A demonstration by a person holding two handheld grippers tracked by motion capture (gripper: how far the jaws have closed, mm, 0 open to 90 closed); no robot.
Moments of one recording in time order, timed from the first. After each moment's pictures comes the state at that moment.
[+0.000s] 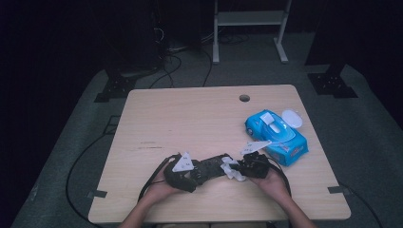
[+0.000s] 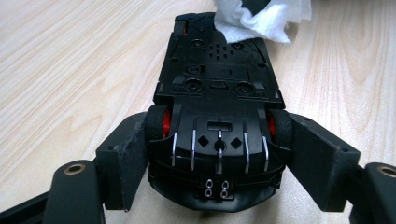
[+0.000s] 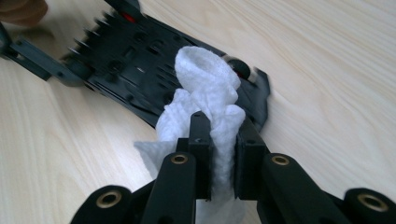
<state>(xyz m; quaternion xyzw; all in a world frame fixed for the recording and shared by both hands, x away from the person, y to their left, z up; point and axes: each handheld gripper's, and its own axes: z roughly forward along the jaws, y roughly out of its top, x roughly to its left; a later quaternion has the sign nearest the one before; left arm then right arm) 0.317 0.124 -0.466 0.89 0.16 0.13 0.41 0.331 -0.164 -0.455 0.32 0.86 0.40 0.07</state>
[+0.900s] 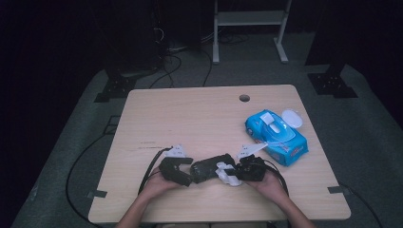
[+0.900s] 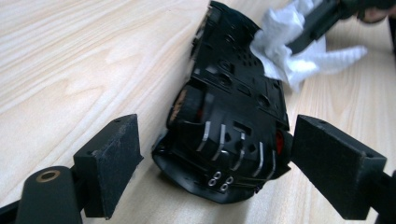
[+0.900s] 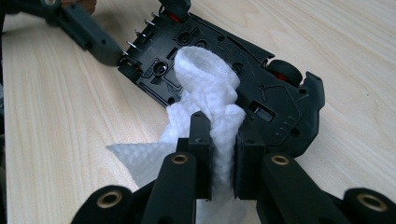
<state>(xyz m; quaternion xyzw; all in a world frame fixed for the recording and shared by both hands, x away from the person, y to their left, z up) 0.343 0.145 -0.469 0.85 0.27 0.00 0.45 0.324 -0.151 -0.455 0.28 0.87 0.41 0.04</state>
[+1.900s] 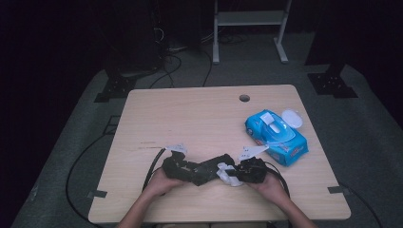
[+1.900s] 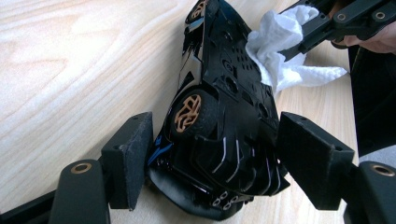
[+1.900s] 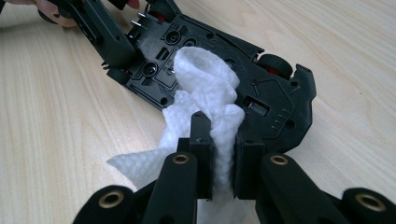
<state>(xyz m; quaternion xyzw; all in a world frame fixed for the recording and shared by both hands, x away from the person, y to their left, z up) 0.353 0.139 -0.475 0.84 0.30 -0.10 0.44 0.319 -0.153 -0.458 0.28 0.87 0.41 0.06</state>
